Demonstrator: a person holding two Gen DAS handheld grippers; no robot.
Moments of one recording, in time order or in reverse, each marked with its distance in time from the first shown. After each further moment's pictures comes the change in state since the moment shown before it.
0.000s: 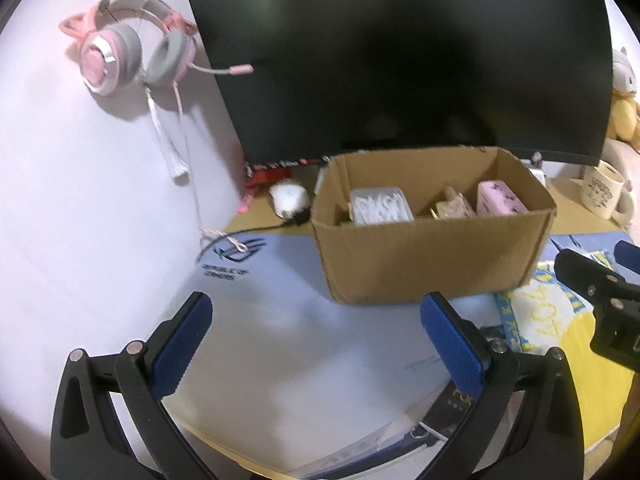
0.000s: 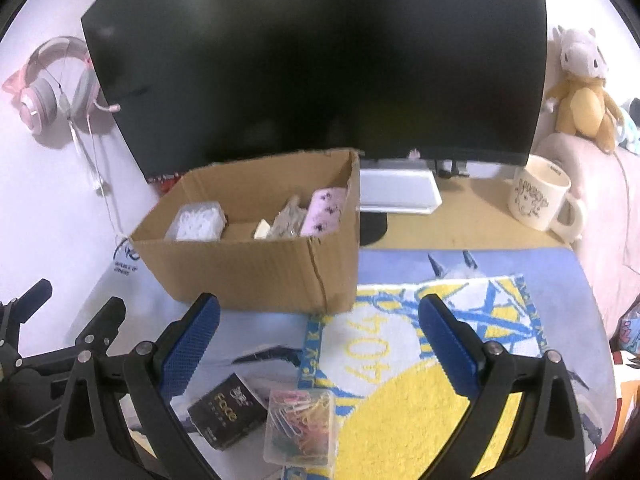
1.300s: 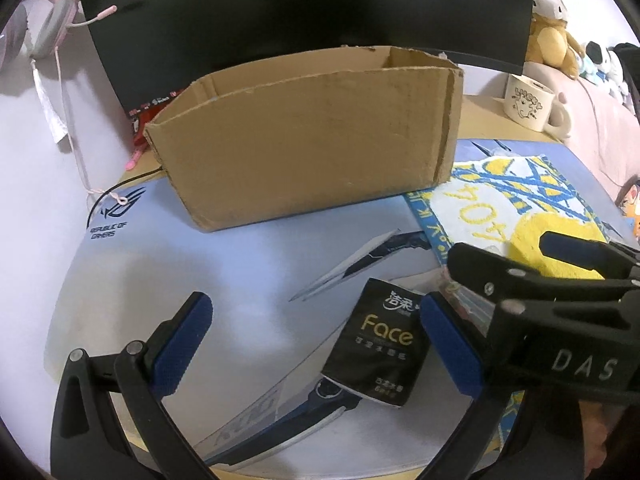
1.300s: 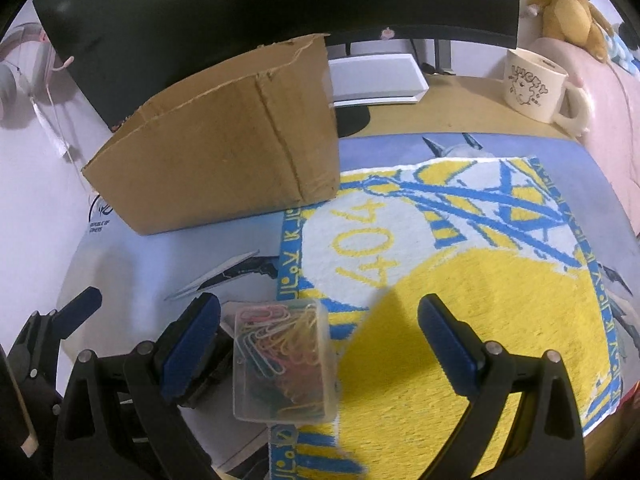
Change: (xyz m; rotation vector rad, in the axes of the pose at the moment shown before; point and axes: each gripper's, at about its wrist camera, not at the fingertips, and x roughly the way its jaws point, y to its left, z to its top) left arm 0.038 -0.059 -0.057 0.155 0.158 -0.279; right arm 0.043 -0.015 -0.057 0.128 0.199 -0.015
